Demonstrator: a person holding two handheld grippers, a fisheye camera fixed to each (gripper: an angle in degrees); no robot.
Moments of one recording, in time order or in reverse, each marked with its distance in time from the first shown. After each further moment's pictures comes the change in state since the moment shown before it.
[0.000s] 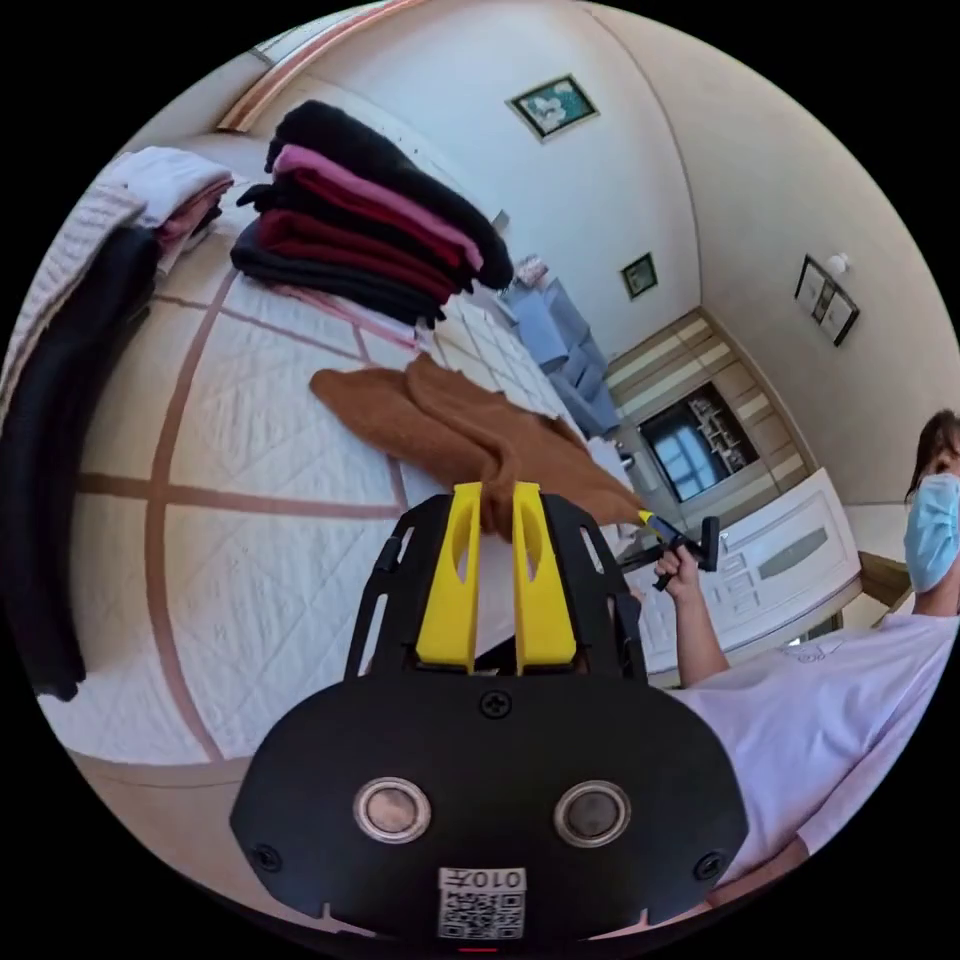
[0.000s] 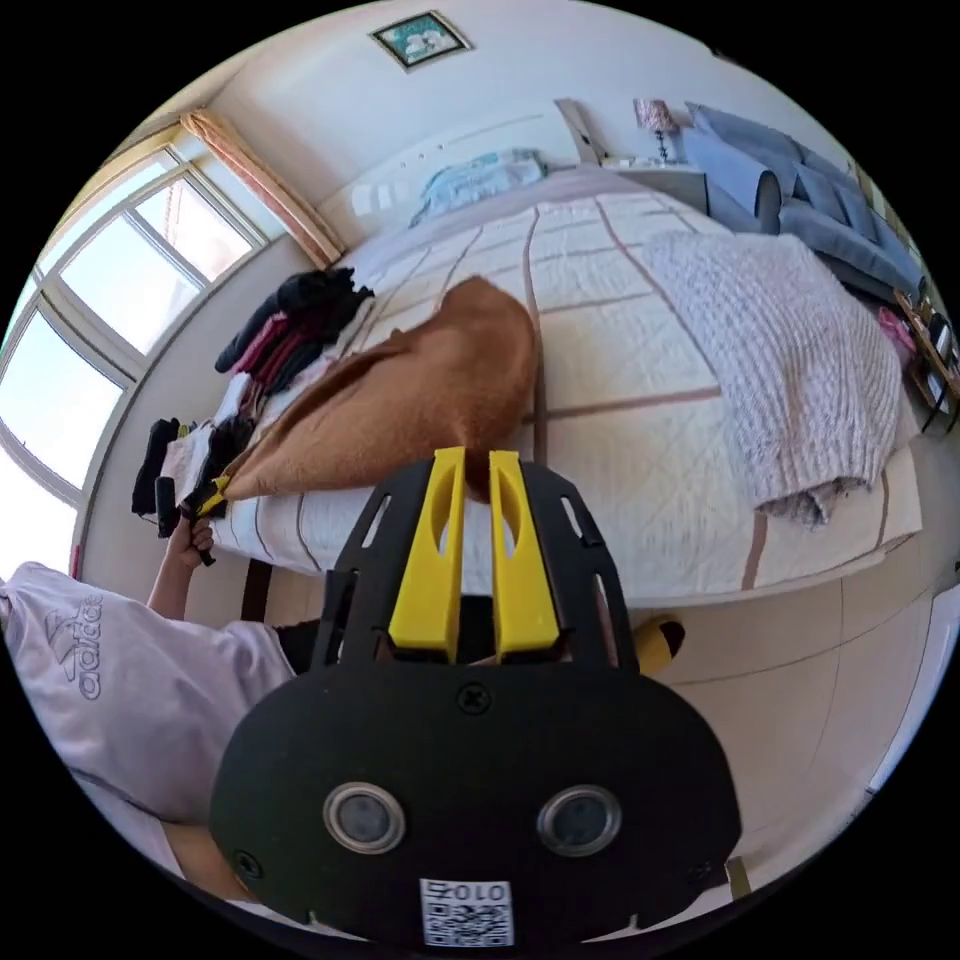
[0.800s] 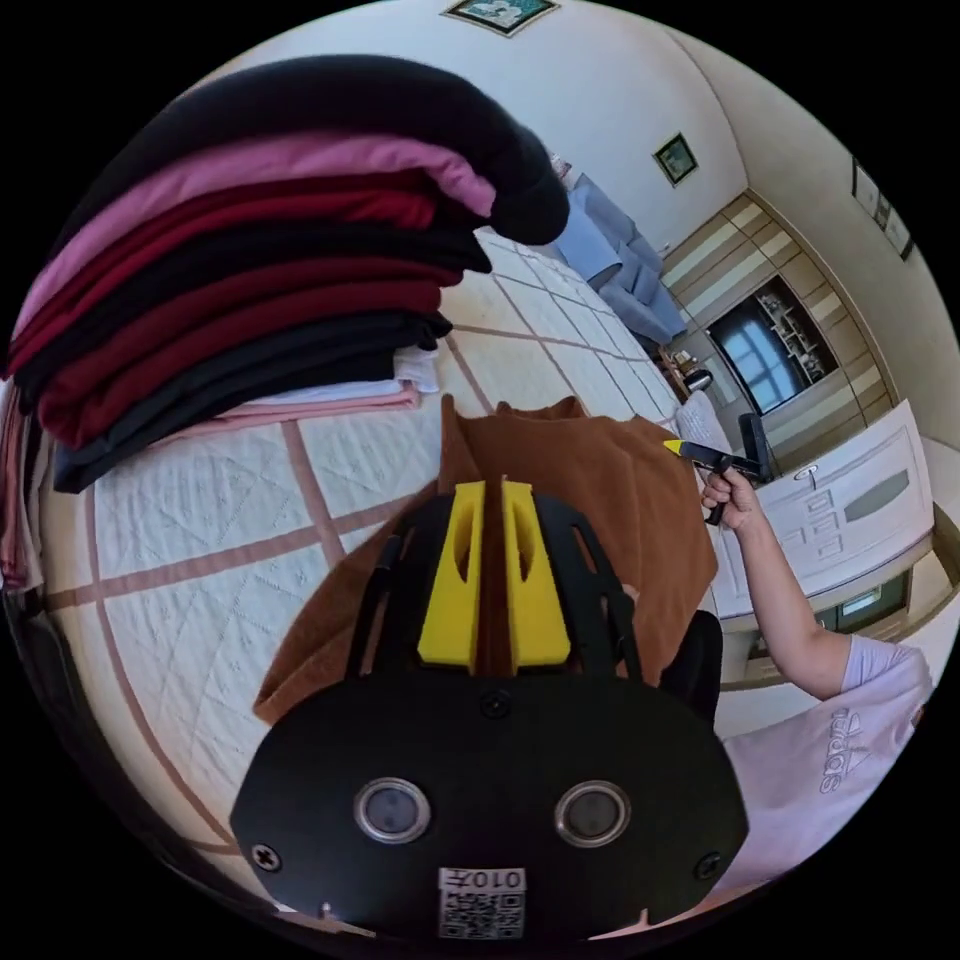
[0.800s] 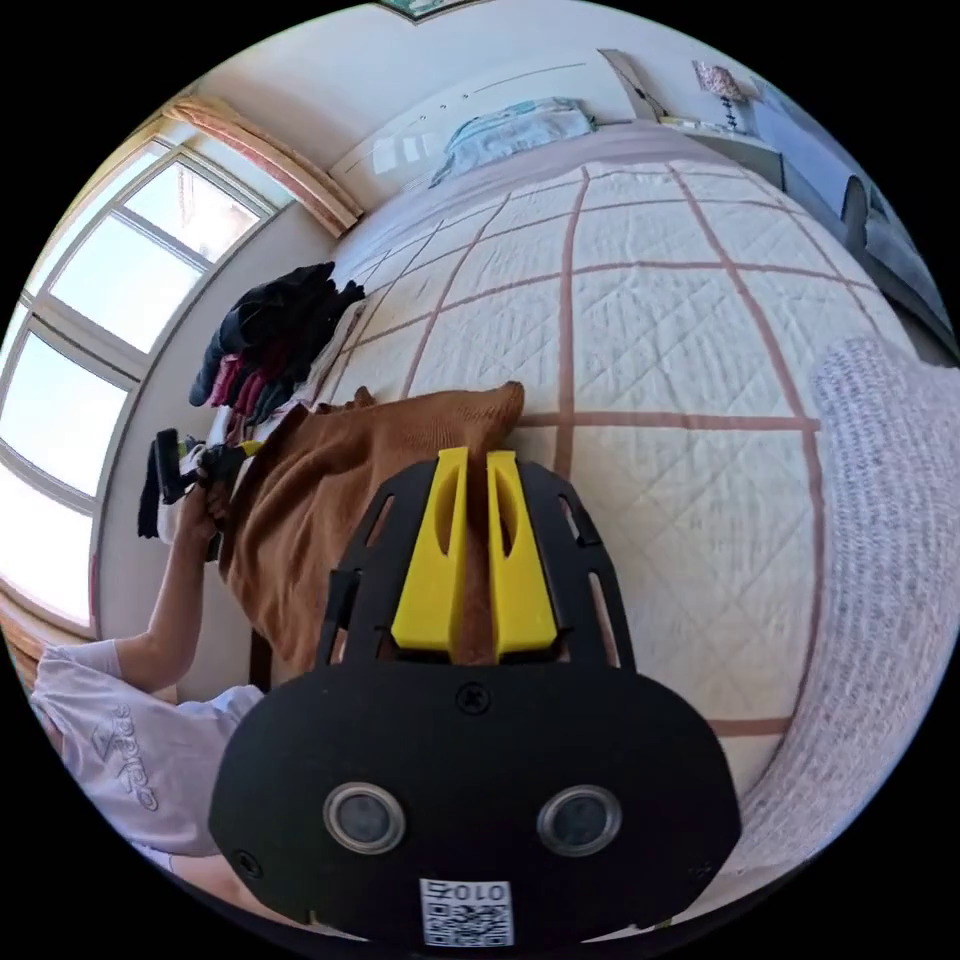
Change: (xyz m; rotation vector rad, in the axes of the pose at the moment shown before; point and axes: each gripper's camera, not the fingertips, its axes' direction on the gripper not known) left arm 0.023 -0.164 0.179 -0.213 -0.215 0.172; right arm 0.025 -0.154 0.090 -0.147 -0.110 -0.064
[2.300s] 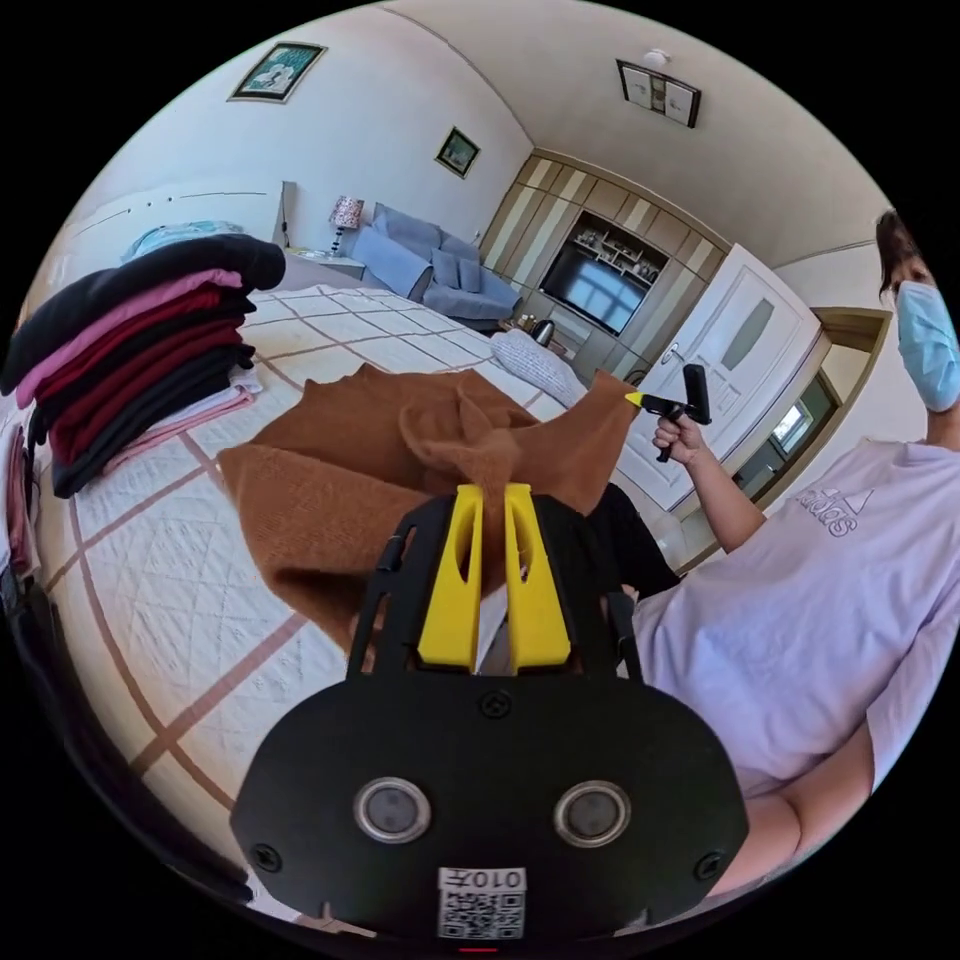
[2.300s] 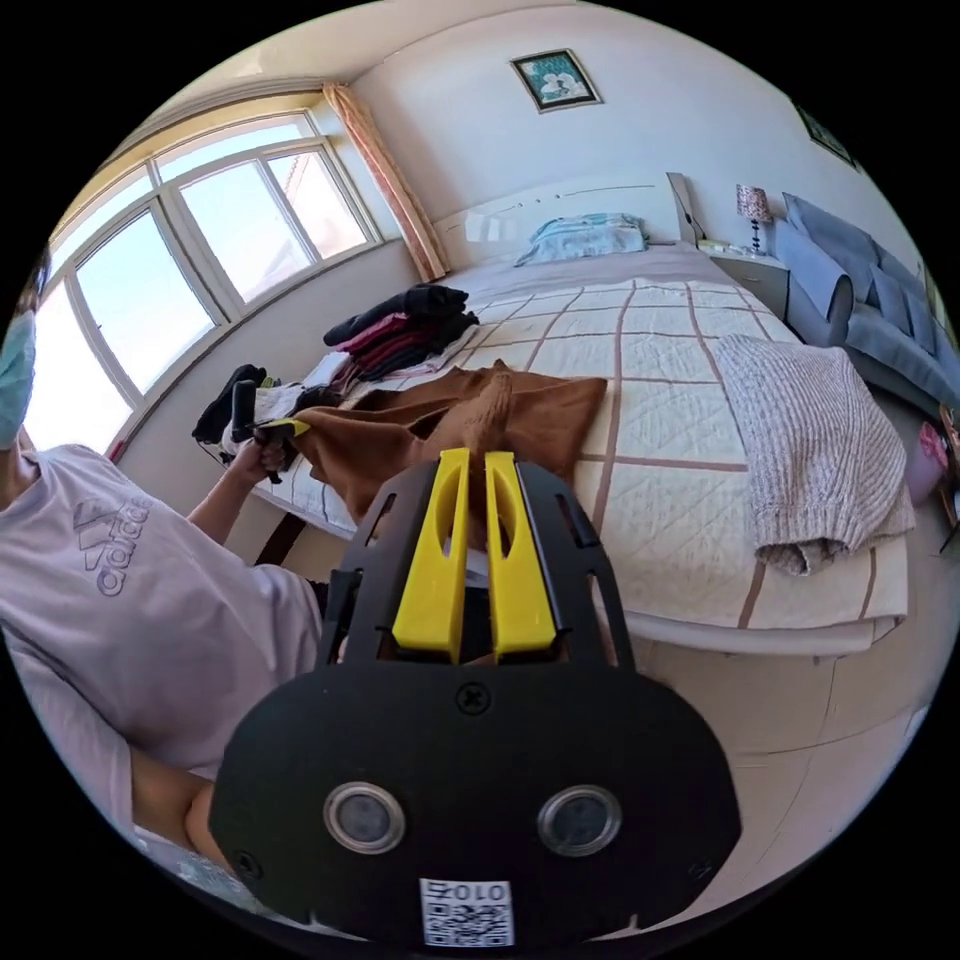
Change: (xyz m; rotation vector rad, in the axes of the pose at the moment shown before) left arm 0.054 0.171 -0.134 0.078 0.254 0.434; right arm -0.171 0.279 -0.101 0.260 0.022 -0.223
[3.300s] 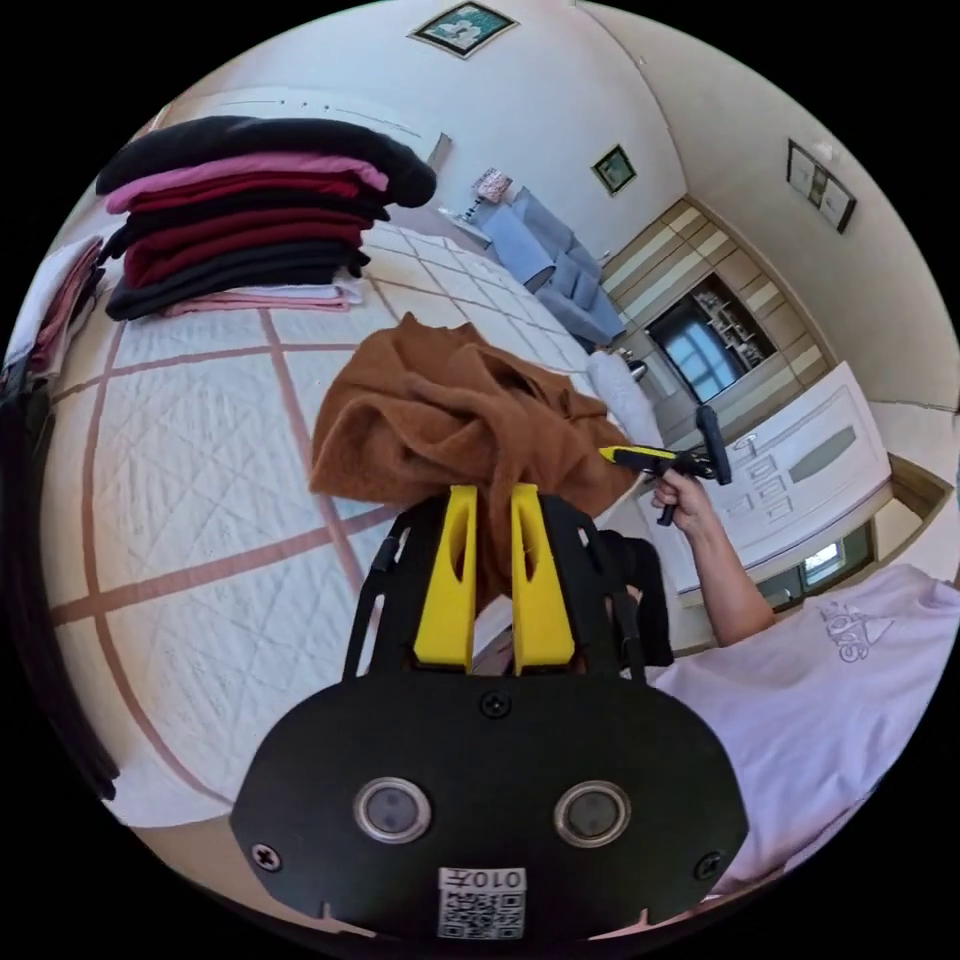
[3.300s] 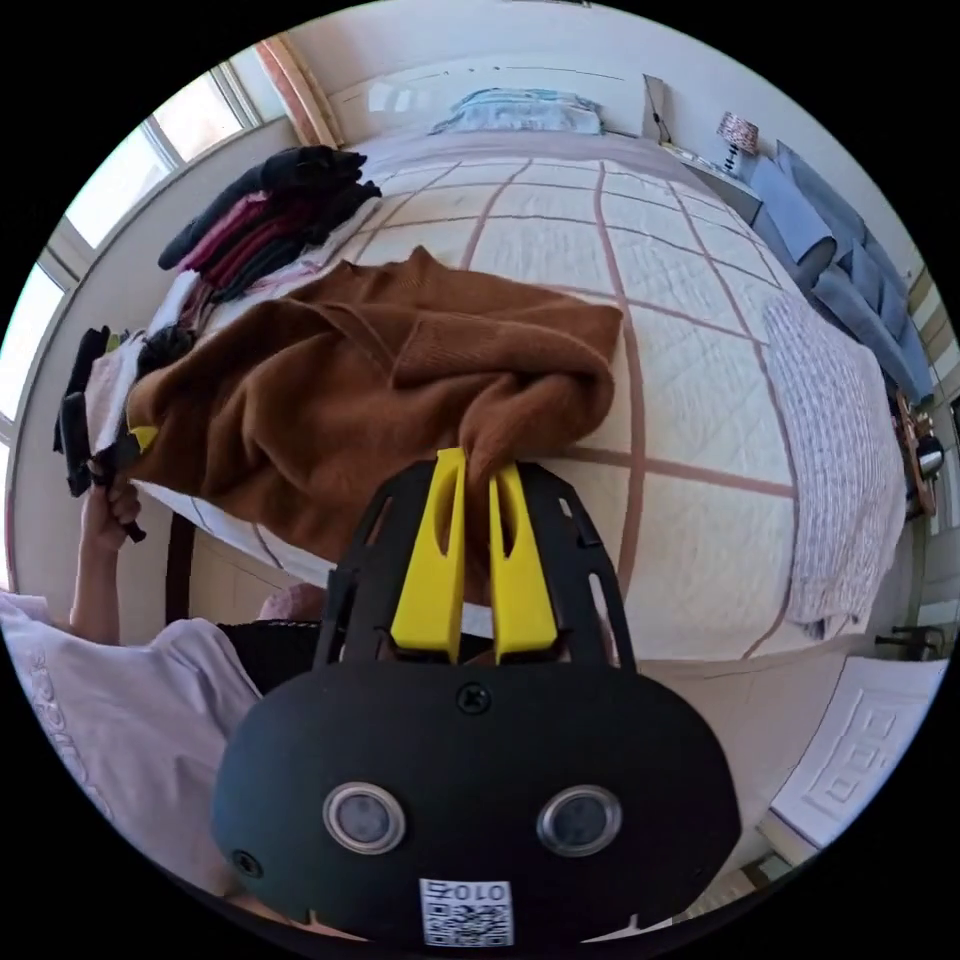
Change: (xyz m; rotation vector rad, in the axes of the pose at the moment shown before) left arm -0.029 -0.010 -0.032 0.006 -0.104 -0.376; right arm -0.069 -0.123 0.215 -0.384 0.309 0.104
